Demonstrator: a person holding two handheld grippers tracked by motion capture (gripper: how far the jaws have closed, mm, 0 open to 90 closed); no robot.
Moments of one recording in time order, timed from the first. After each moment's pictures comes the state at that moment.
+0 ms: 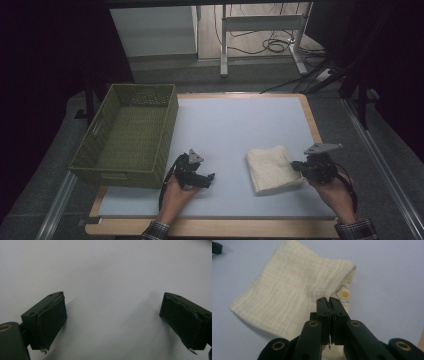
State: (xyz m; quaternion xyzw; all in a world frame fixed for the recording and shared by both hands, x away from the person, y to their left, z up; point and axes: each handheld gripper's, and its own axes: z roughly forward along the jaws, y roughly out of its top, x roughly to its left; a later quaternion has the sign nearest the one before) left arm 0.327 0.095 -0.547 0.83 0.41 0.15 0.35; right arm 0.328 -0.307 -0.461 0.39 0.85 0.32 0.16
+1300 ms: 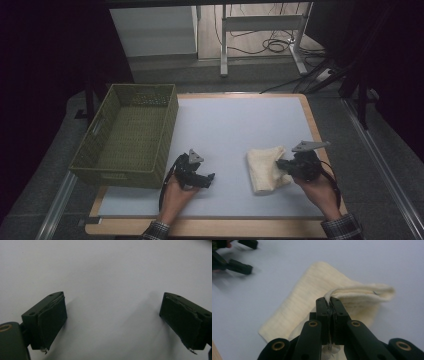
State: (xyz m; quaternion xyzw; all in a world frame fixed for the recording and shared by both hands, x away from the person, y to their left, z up) left arm 0.327 0.095 -0.547 0.83 0.41 0.15 0.35; right arm 0.335 -0.264 -0.464 0.37 0.84 0.37 0.12
